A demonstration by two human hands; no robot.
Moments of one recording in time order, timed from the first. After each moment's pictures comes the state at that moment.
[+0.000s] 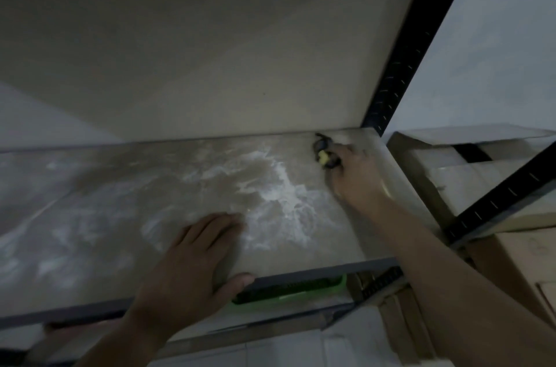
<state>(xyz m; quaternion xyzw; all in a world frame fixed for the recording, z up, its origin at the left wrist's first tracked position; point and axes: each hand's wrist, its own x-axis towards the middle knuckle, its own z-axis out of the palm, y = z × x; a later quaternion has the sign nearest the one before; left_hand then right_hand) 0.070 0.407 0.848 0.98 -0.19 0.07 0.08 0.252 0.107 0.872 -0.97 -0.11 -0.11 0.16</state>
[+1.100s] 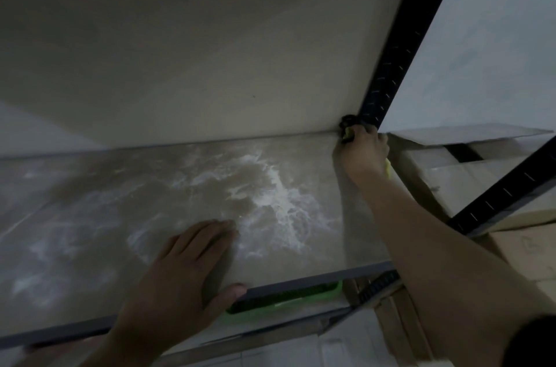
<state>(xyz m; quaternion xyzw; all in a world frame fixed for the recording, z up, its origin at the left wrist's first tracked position) 0.072 0.405 0.852 0.97 -0.20 0.08 0.08 0.311 0.093 0.874 -0.96 0.07 -0.17 0.20</state>
